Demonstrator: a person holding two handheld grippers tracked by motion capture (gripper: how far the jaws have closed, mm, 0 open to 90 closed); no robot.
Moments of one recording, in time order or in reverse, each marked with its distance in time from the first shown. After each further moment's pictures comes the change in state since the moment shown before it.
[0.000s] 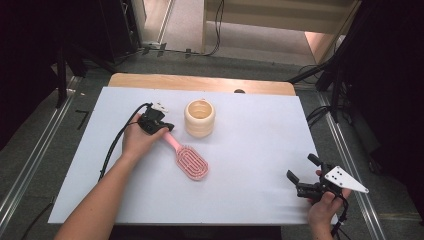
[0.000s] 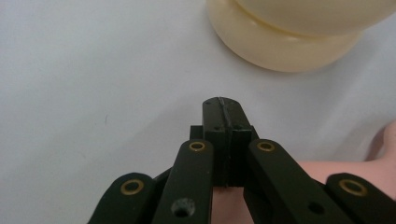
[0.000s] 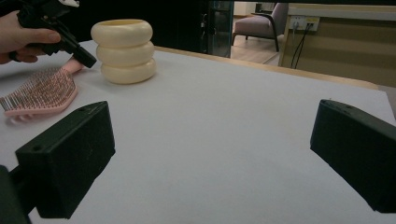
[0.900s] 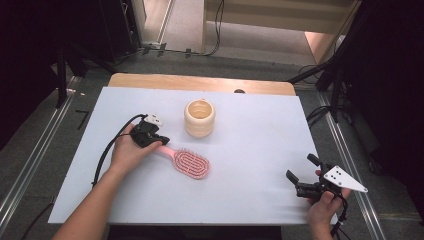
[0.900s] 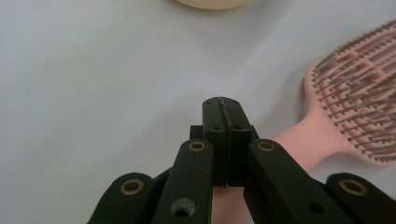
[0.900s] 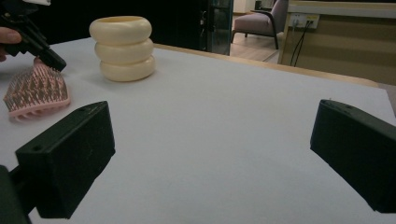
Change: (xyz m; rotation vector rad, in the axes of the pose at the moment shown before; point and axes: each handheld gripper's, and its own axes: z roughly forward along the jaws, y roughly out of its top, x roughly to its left) left arm -0.028 -0.029 -0.028 0.048 -0.067 0.076; right arm 0.001 0.000 0.001 0.014 -0.004 0.000
